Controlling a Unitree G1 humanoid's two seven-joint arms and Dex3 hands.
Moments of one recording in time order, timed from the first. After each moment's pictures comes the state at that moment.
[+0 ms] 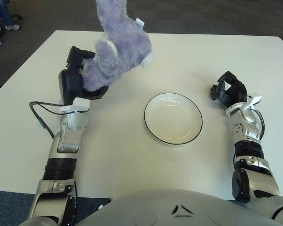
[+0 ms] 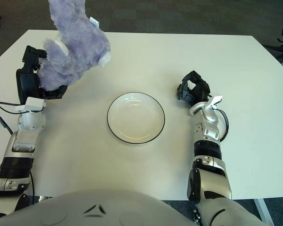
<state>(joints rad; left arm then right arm) -0.13 0.30 0.07 -0.05 0.40 -0.45 0.42 -0.35 -0.22 -0.32 0.53 0.30 -0.11 0.24</state>
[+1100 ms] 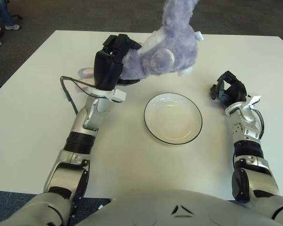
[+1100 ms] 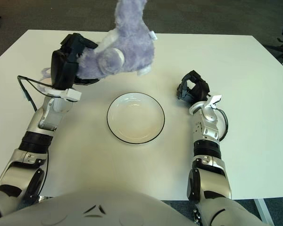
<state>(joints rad) -0.41 0.25 -0.14 0.12 0.72 -0.55 0.48 -0.35 -0.22 -0.30 0.51 0.29 -0.10 0.21</state>
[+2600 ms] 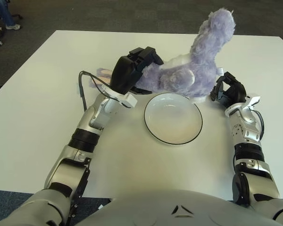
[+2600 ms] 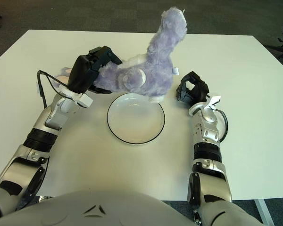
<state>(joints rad) -0.42 0.26 -0.22 0.12 0.65 -0.61 0.26 -0.32 -0.22 -0.29 0.44 0.30 -0.06 0.19</state>
